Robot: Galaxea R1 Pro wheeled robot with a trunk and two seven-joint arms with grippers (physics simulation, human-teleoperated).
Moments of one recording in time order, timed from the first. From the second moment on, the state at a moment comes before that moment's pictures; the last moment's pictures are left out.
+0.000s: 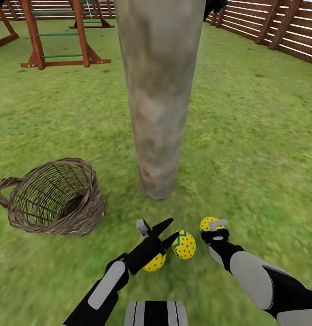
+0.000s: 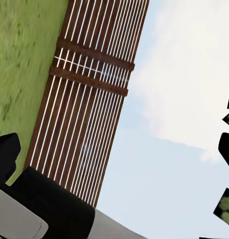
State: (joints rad) left arm -0.40 -0.10 -0.40 -1.09 1.43 0.60 -0.61; right arm -0.95 0.00 -0.34 -0.02 0.56 -0.02 -0.27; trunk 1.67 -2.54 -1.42
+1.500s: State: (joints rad) left arm -0.40 -0.10 -0.42 -1.09 1.43 0.60 -0.61; right arm -0.95 0.00 -0.32 -0.02 0.56 -0.02 -0.26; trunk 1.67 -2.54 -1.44
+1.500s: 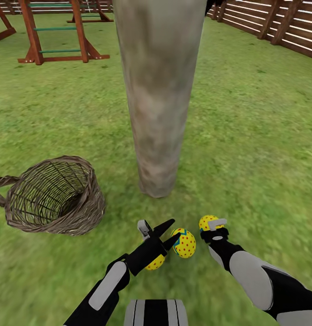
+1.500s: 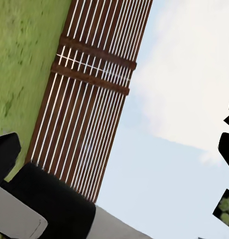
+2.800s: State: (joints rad) left arm -0.40 -0.09 -0.42 -1.10 1.43 0.62 -0.61; right arm -0.95 -0.01 -0.34 -0.02 0.55 0.07 -0.26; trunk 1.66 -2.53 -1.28
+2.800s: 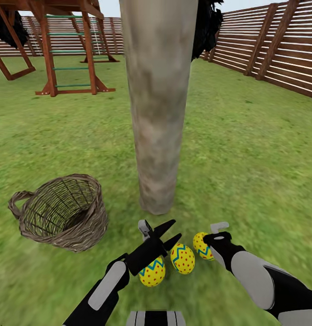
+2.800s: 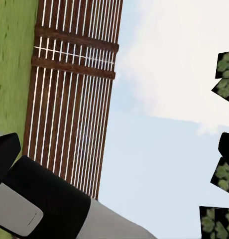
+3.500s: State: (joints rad) left arm -0.40 -0.01 -0.42 -1.20 1.48 0.63 -0.61; right arm -0.95 -0.02 -0.33 -0.01 0.55 0.10 -0.13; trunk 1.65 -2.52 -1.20
